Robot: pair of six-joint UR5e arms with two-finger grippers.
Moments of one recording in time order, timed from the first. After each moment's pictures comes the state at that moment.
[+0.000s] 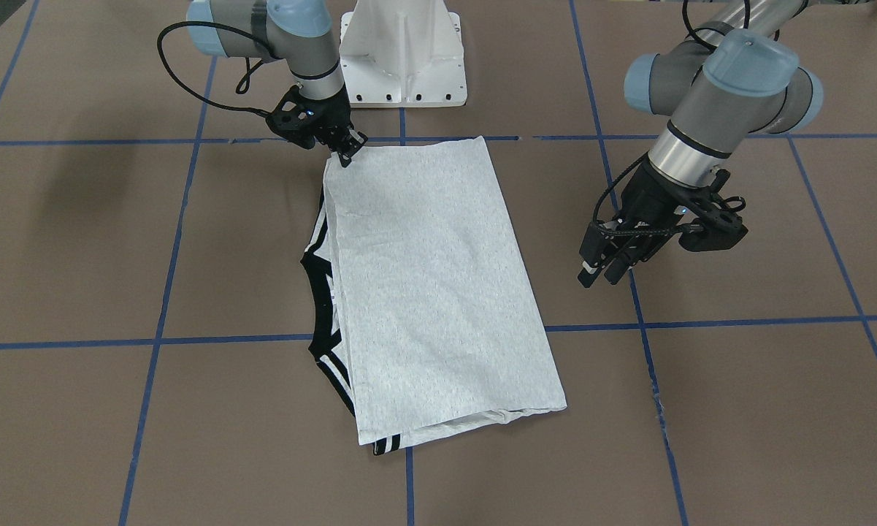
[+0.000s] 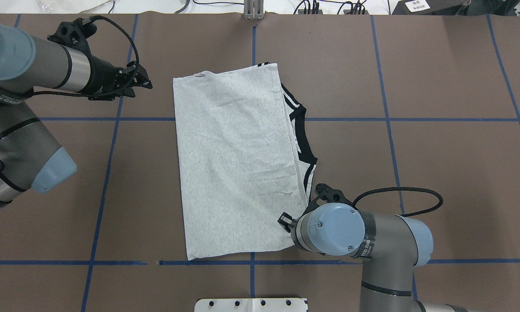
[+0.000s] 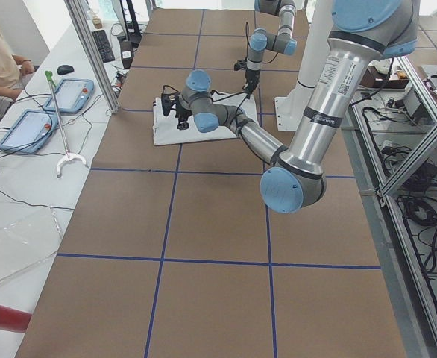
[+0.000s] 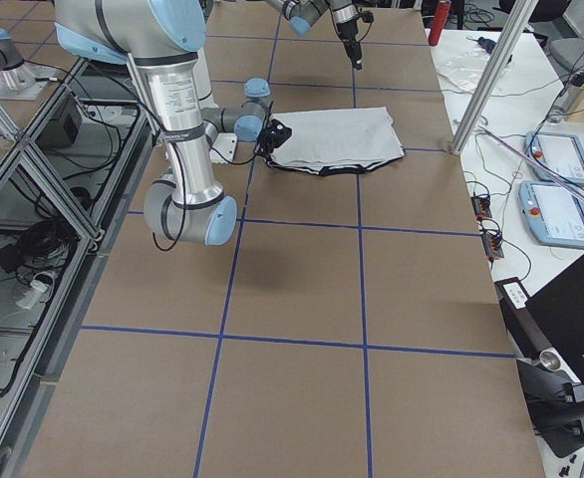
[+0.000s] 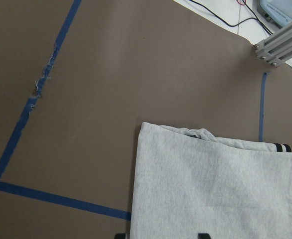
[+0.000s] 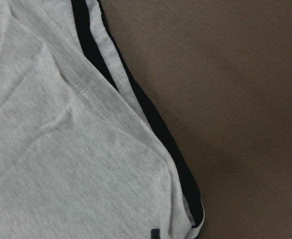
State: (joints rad) left arm -0.86 -1.96 -1.73 -2.15 -1.95 -1.44; right arm 0.24 -1.16 1.89 -1.45 1.67 2.04
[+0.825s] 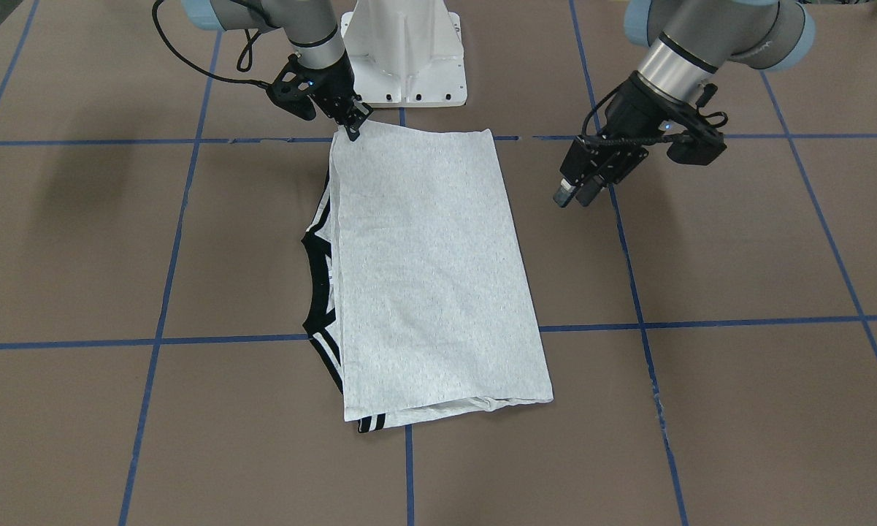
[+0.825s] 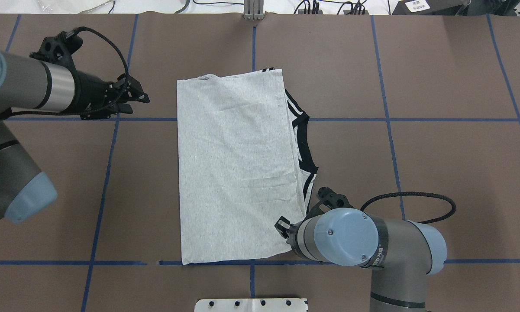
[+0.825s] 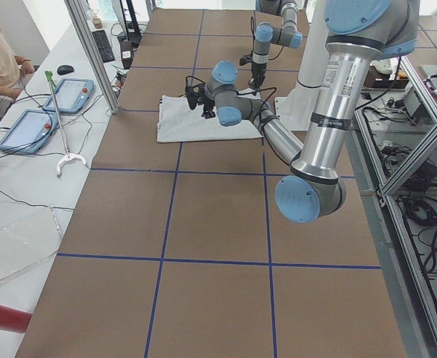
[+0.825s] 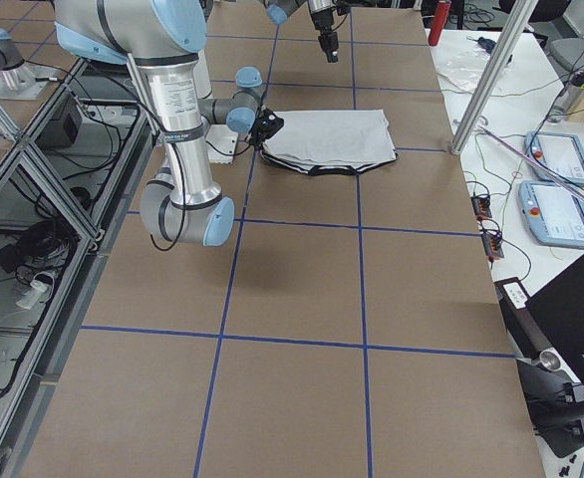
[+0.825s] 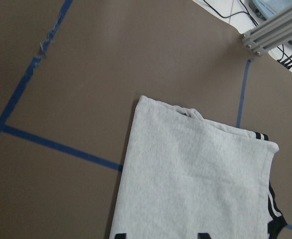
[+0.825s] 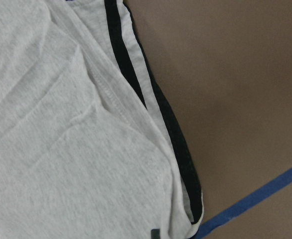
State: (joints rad) left arm -0.74 -1.81 -2.03 -2.14 -1.95 -1.72; right arm 0.19 -1.17 1.99 -1.47 1.68 2.11
